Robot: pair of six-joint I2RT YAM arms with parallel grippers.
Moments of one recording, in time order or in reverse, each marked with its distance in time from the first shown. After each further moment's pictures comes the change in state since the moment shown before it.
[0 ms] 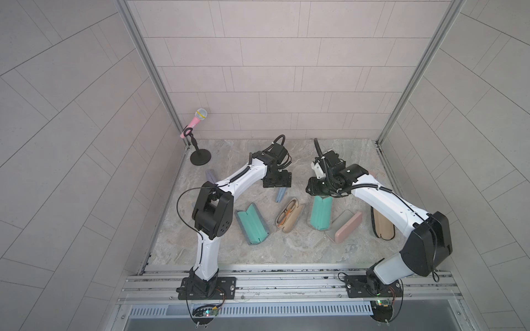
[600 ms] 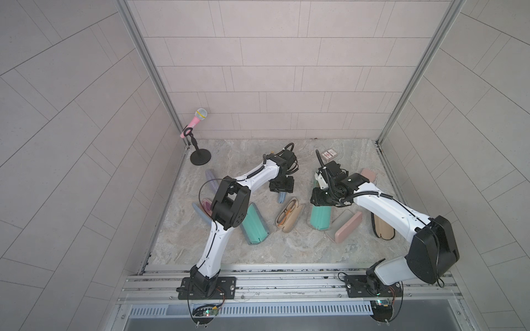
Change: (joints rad) left arm -0.029 0.201 0.143 -0.079 -0.062 0.006; right arm -0.003 -0.042 -0.143 0.024 0.013 0.004
